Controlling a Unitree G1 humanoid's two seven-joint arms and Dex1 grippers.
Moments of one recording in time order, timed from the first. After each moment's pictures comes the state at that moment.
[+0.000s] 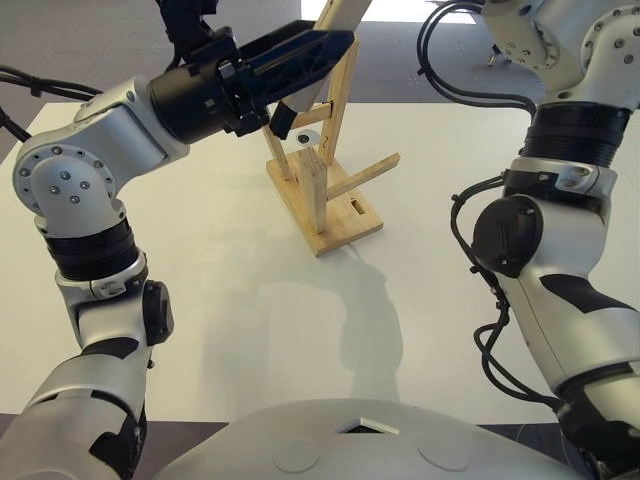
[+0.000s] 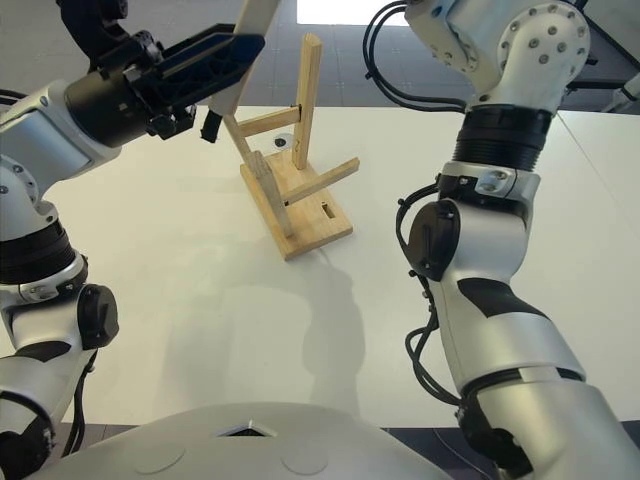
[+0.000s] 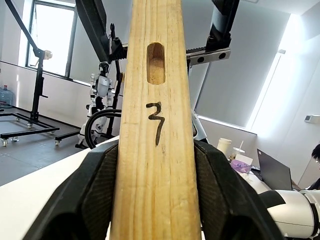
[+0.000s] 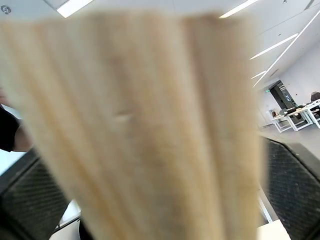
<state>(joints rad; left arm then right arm) -0.76 0.41 0.23 -0.25 -1.21 1.07 -0.51 -1.23 -0.27 -0.40 0.42 1.39 1.09 0.53</state>
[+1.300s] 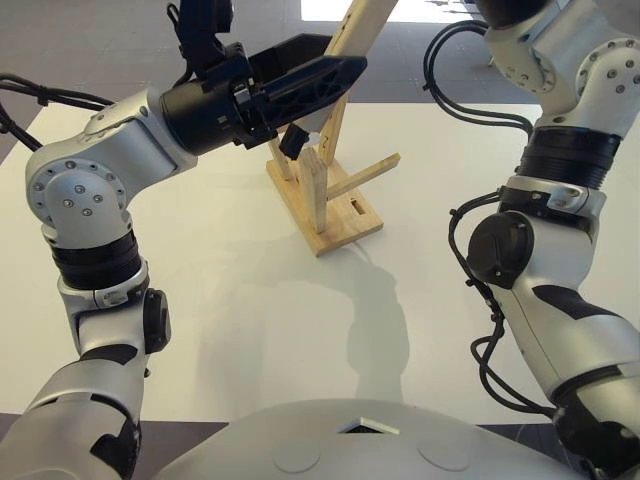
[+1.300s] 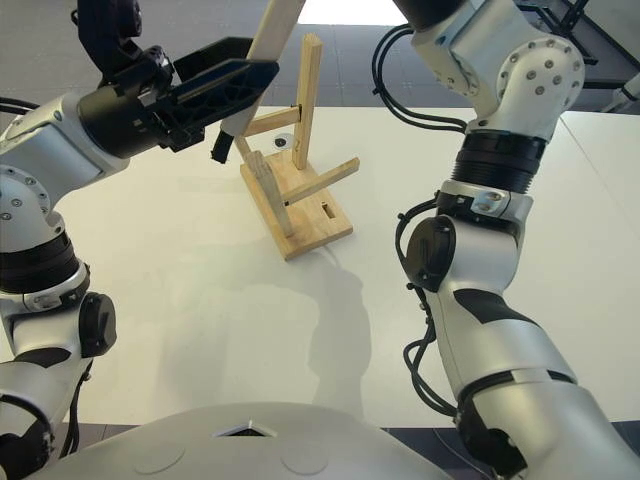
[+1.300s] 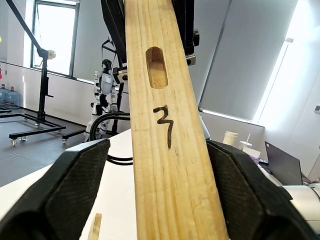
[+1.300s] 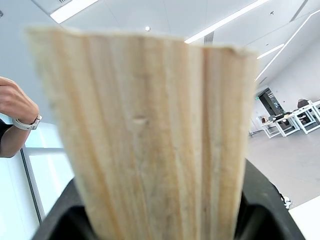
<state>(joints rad) -0.71 0.42 0.17 -0.31 -1.18 1.02 -0.49 -1.15 -0.26 -0.43 0.35 1.37 1.08 0.52</state>
